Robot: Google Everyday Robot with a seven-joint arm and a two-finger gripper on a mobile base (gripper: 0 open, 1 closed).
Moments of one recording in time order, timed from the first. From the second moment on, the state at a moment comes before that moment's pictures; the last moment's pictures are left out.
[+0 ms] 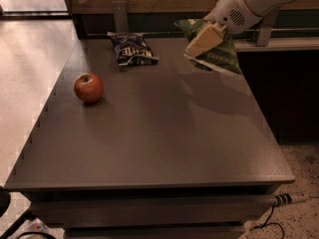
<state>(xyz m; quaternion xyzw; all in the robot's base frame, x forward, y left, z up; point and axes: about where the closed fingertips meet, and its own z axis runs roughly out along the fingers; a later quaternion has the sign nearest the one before) 0.628 -0.110 0.967 -0.53 0.77 0.11 0.34</state>
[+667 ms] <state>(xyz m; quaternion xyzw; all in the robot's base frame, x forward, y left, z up) 0.698 -0.091 0.958 -0.54 0.75 0.13 0.36</state>
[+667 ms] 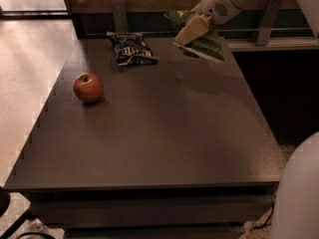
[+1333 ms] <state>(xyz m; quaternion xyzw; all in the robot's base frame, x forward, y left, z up) 0.780 -0.080 0.954 -0.51 0.75 0.13 0.41</state>
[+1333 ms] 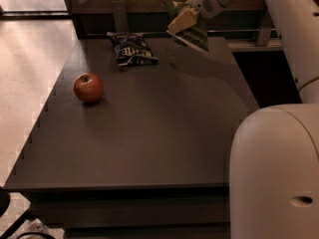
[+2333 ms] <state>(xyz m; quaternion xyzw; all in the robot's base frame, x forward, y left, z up) 0.820 -0.070 0.939 -0.47 0.79 0.04 0.39</state>
